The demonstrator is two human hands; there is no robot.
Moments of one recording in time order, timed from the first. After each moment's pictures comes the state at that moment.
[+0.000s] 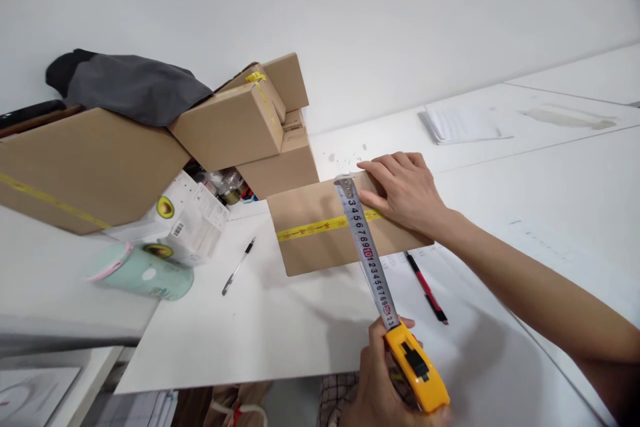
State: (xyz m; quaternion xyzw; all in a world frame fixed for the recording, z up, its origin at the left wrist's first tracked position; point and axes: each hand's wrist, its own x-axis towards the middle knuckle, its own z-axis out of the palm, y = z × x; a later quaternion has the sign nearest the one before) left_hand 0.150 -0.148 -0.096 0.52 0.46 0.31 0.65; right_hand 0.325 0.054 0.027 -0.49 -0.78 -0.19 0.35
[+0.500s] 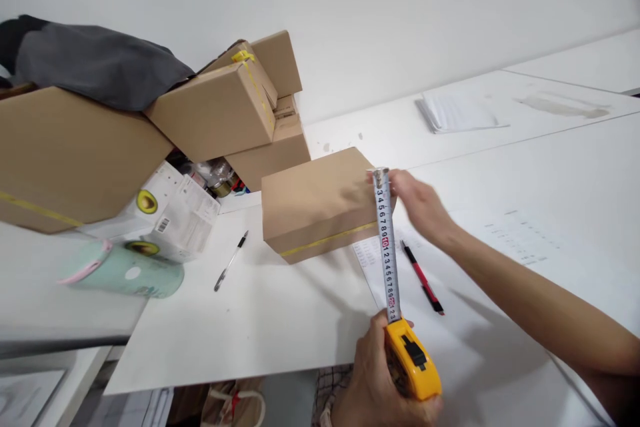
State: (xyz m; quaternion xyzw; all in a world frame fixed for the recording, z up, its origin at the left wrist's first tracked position) left_hand 0.144 -0.139 -0.110 0.60 0.46 0.27 0.59; right_hand 0.335 0.031 -0.003 -0.48 -0.70 0.17 0.50
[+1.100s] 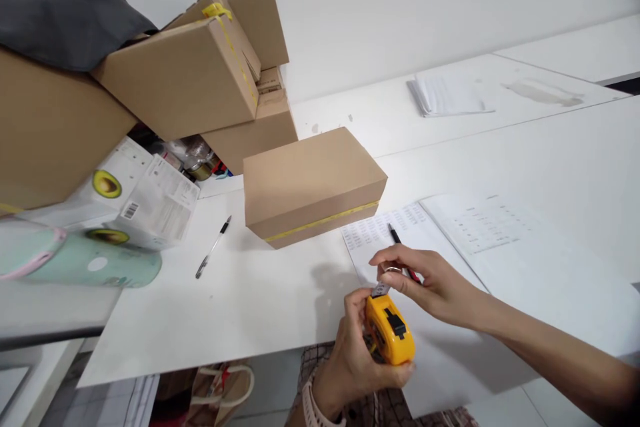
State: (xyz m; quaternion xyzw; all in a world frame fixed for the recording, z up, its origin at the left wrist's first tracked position) left_hand 0.140 -0.137 -0.113 0.56 0.40 0.33 0.65; right_hand 0.334 -0.079 -0.029 -0.41 -0.75 0.37 0.37
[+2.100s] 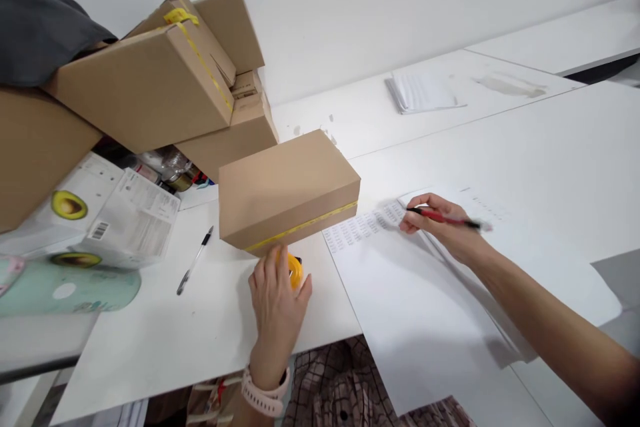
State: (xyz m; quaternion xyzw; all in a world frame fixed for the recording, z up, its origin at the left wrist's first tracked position) left_hand 0.083 -0.056 -0.083 0.80 0.55 0.22 -0.10; right_hand 0.426 -0.042 -0.076 -0.57 -0.42 0.47 0.52
